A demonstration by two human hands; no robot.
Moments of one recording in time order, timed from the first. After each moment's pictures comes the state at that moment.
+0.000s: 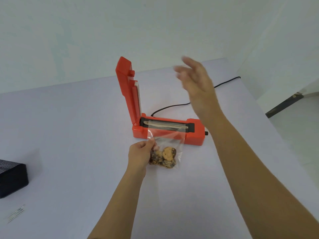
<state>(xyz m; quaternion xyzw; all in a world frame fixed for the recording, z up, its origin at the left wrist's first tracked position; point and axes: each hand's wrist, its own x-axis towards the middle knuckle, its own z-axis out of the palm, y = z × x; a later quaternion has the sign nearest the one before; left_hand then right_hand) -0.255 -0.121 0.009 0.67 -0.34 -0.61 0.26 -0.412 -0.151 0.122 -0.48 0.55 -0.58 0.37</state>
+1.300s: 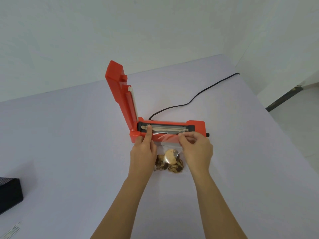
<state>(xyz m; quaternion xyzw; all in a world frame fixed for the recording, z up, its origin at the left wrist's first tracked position) -0.260 -0.133 -0.019 0.56 -0.75 -0.25 0.24 -0.390 -0.089 0.008 -0.24 0.84 -0.43 0.24</state>
